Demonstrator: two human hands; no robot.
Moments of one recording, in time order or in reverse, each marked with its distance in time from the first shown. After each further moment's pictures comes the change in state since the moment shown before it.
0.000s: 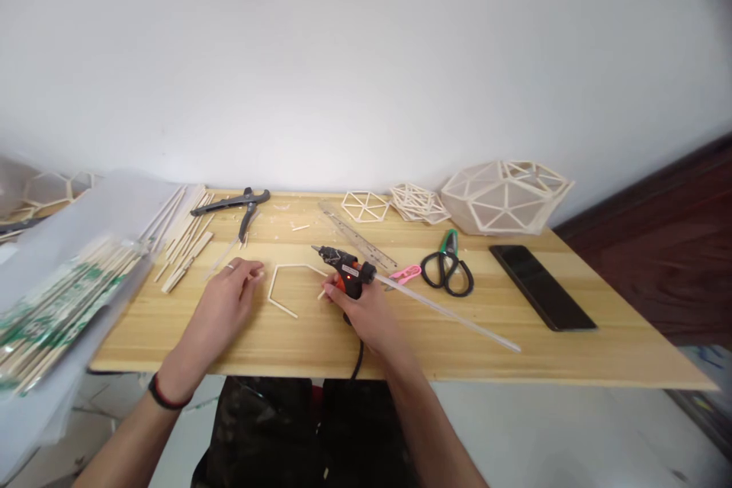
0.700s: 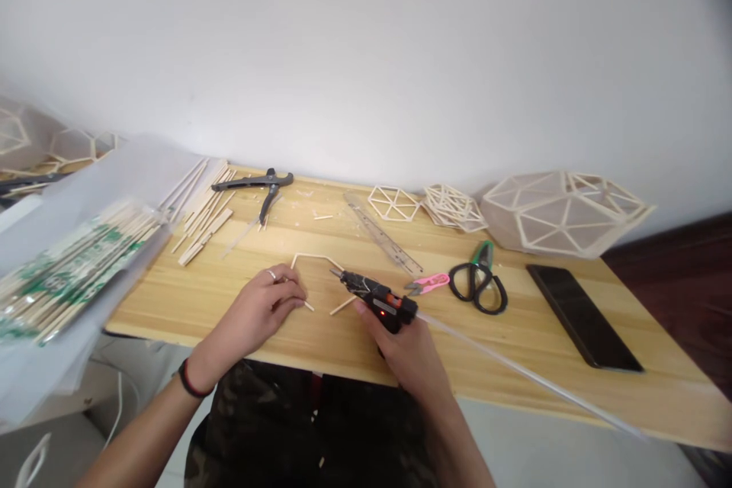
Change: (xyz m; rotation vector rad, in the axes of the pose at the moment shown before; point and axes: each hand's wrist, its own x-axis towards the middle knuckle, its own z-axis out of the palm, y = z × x) left_hand -0.022 0.009 0.025 -0.319 -0.158 0.153; right_hand -0.035 -0.001 -0.013 -0.223 0.040 0.045
